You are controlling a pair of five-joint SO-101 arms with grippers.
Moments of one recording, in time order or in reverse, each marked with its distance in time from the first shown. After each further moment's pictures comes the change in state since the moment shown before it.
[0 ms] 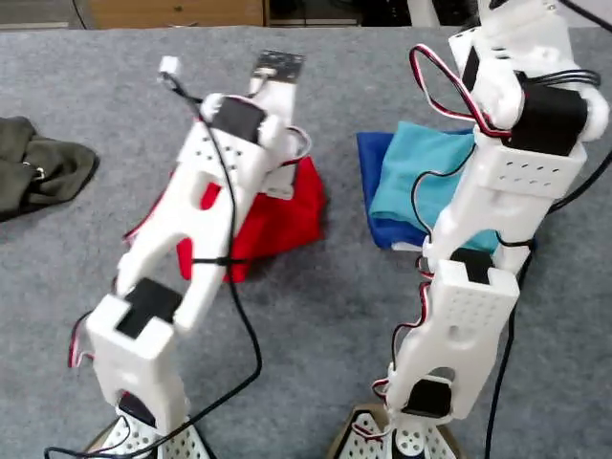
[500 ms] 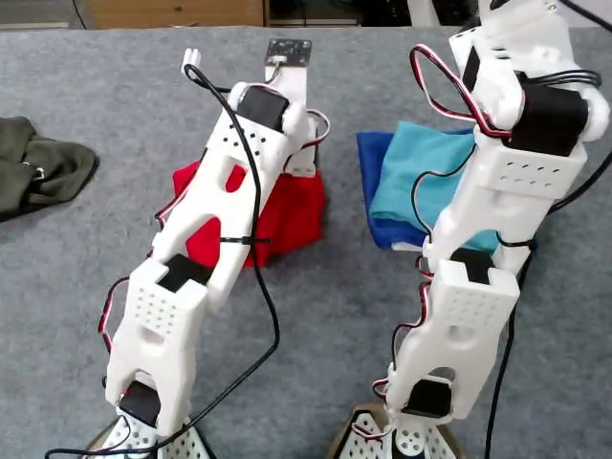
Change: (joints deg) left arm 0.3 15.9 -20.7 1.0 9.2; right arm -0.1 0.0 0.0 0.0 0.0
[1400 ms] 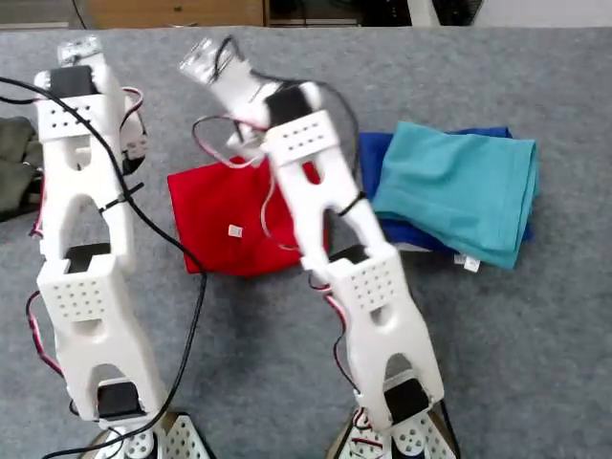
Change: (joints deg) left arm -35.2 0.0 3.0 7.0 -7.8; right arm -35.7 20.2 31.9 -15.8 0.0
